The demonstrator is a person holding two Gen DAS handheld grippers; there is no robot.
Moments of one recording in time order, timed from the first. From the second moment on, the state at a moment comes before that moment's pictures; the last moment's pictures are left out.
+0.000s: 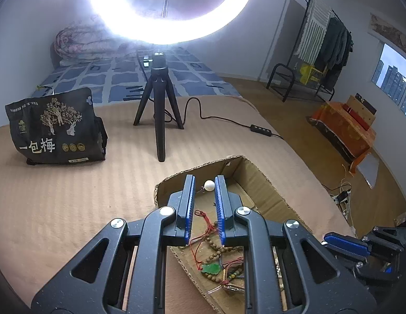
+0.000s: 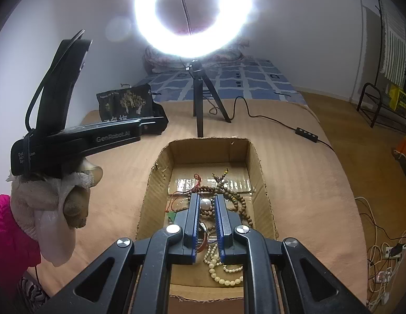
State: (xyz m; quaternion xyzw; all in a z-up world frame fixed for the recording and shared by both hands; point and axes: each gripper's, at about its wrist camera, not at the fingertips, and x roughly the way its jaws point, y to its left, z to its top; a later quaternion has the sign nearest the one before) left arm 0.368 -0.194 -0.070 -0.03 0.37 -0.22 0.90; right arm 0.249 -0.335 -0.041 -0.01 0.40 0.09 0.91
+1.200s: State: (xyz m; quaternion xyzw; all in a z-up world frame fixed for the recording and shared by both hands) left arm 0.358 -0.182 -0.055 -0.03 0.36 -0.18 0.91; right arm 0.254 -0.342 -0.058 -0.03 0.41 0.04 0.91
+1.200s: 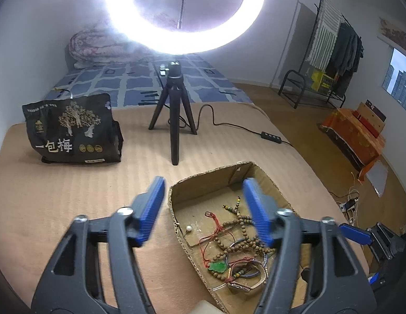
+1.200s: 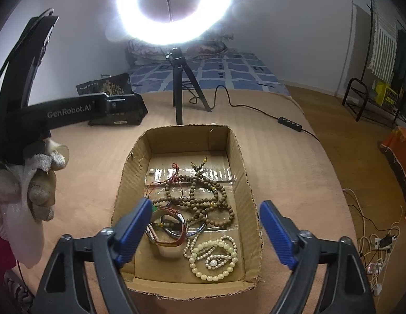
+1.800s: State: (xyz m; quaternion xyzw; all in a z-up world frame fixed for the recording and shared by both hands) left arm 0.315 -0.157 -0.011 -0.01 0.32 -0.17 0.93; right arm 0.233 -0.335 -0.026 -0.03 0.38 0.01 0.92
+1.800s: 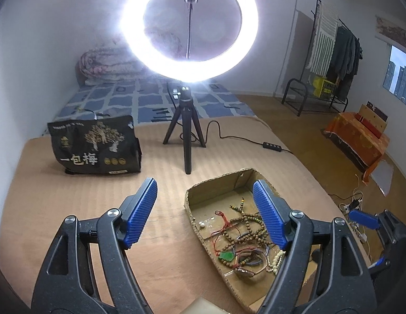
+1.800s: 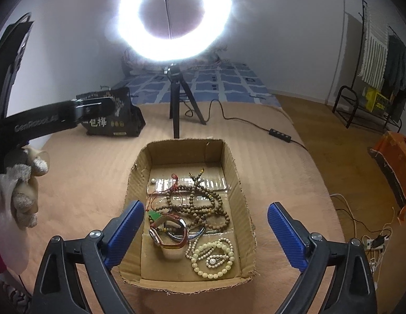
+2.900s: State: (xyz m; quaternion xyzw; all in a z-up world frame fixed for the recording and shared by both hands) left arm 0.160 -0.099 0.041 0.00 0.28 -0.13 0.95; right arm 0.147 -0.323 0.058 -0.02 0.24 -0.06 0.97
